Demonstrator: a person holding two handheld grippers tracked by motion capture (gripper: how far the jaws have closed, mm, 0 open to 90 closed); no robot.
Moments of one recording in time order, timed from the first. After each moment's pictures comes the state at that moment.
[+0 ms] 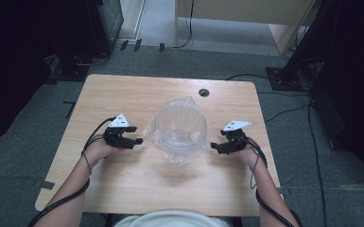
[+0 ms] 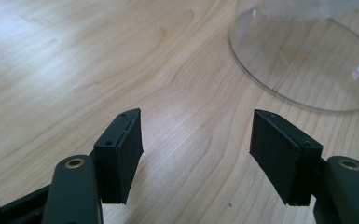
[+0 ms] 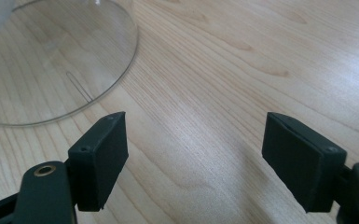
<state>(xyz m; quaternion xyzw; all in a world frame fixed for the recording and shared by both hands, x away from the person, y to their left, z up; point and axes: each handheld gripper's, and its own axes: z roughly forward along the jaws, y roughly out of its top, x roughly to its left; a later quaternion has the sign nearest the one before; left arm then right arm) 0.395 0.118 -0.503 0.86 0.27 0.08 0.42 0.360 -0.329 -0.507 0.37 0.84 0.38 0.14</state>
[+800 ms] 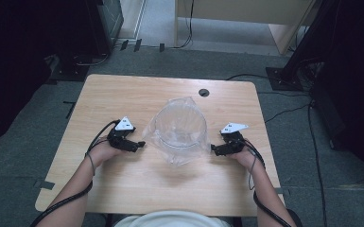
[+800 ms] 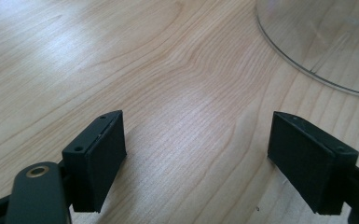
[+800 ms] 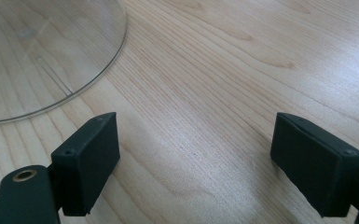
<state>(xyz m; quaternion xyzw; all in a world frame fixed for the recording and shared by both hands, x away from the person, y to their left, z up) 0.397 0.110 -0.518 0.87 0.28 0.12 0.39 0.362 -0.324 -0.524 0.37 0.83 0.37 0.16</state>
